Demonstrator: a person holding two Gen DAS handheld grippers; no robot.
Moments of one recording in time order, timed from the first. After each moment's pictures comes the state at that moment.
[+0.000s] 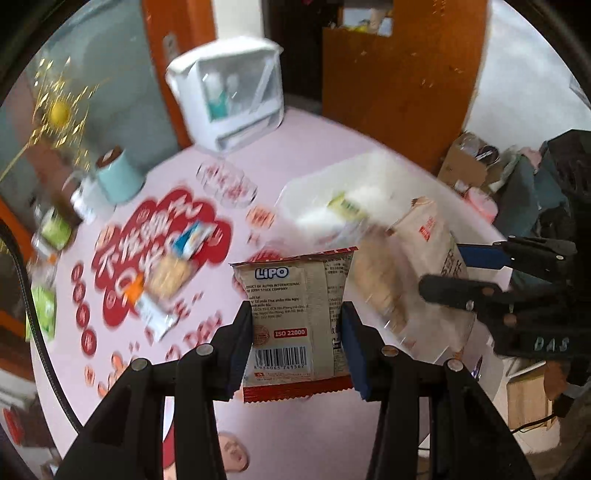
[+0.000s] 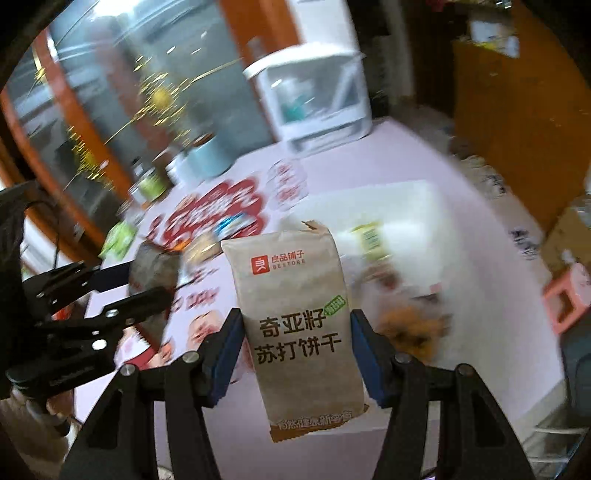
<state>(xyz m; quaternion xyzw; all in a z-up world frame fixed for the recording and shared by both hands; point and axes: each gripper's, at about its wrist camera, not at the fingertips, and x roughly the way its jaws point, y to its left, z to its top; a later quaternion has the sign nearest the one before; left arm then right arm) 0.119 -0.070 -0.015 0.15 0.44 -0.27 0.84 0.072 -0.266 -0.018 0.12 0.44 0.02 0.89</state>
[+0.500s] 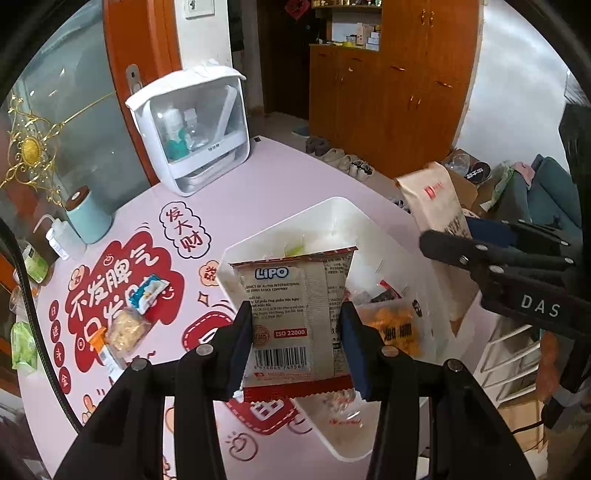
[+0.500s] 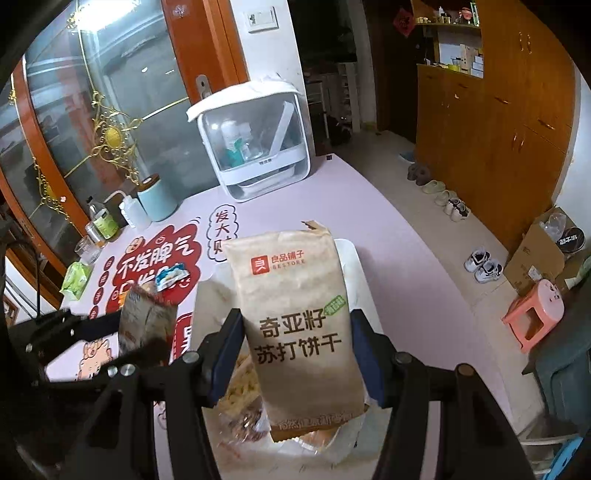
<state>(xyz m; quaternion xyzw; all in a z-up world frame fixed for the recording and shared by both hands) 0.142 -0.181 -0.007 0.14 0.42 -0.28 0.85 0.117 -0.342 -0.008 0.10 0.41 -0.04 0.91</state>
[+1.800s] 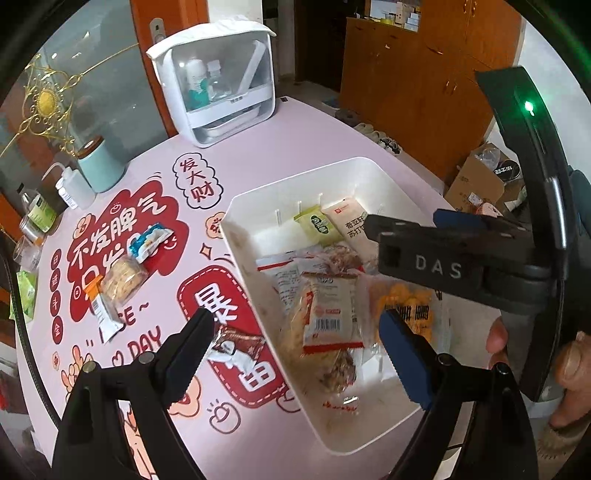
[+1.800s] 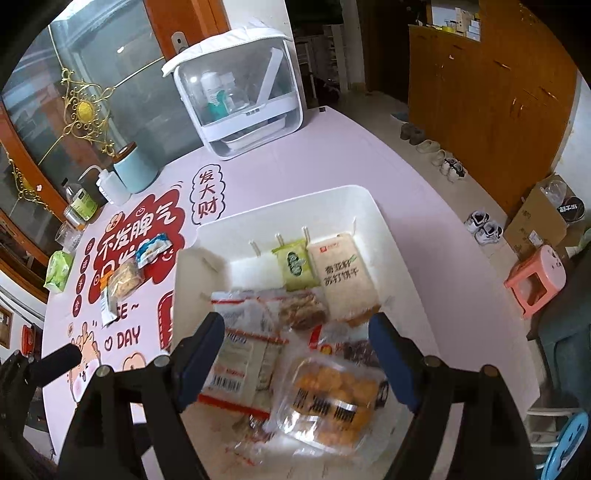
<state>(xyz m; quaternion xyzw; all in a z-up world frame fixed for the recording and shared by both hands) 0.131 -0.175 -0.043 0.12 0.48 -0.22 0.84 0.138 -0.315 -0.060 0.12 0.47 -0.06 0.87</state>
